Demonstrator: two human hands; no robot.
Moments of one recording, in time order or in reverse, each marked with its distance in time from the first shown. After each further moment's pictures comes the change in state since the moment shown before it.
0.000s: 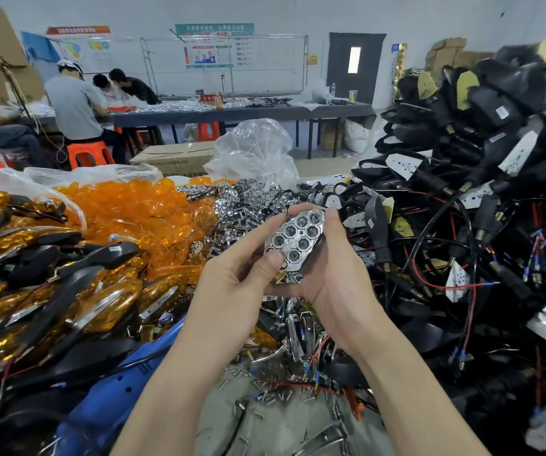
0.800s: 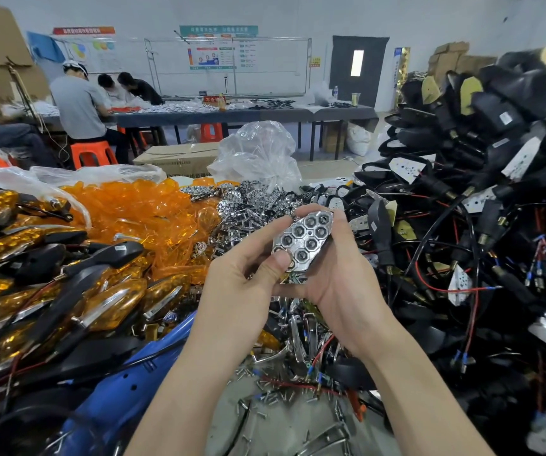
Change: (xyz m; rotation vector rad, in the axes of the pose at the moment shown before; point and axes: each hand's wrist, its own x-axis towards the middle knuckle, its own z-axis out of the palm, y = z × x) left_hand 0.000 0.003 0.007 -0.054 0.100 -0.068; right_hand -0.003 -0.007 0.002 0.026 -0.048 0.000
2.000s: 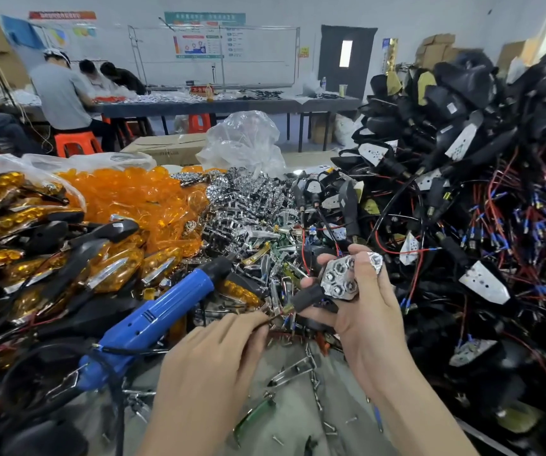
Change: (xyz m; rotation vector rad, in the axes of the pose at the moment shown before) left_hand -0.116 -0.021 -0.011 1.082 0.067 0.472; right_hand -0.103 0.007 -0.019 0.075 0.371 -0.109
